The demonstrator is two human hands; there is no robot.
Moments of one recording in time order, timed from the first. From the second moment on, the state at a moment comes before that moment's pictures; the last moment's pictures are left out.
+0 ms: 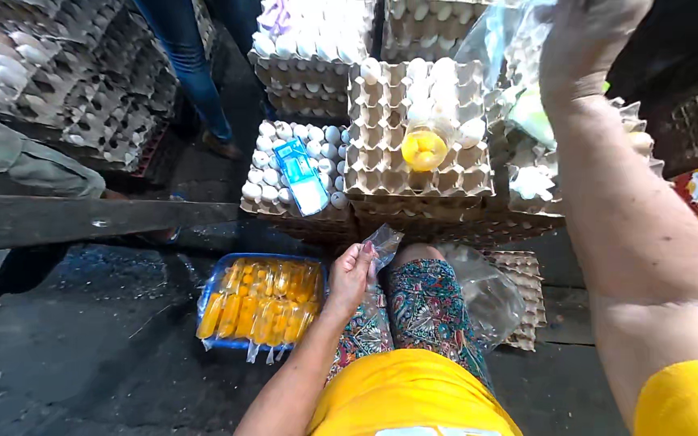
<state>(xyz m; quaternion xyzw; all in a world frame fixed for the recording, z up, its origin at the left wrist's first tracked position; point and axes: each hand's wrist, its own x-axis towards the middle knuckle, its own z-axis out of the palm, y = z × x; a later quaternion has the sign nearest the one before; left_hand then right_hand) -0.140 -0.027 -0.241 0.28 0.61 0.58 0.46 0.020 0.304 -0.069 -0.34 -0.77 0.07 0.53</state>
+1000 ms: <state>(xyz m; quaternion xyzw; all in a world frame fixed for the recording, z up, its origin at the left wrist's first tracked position) -0.154 -0.017 -0.218 0.41 0.61 0.54 0.41 -0.021 0.329 -0.088 -0.51 -0.75 0.38 0.19</state>
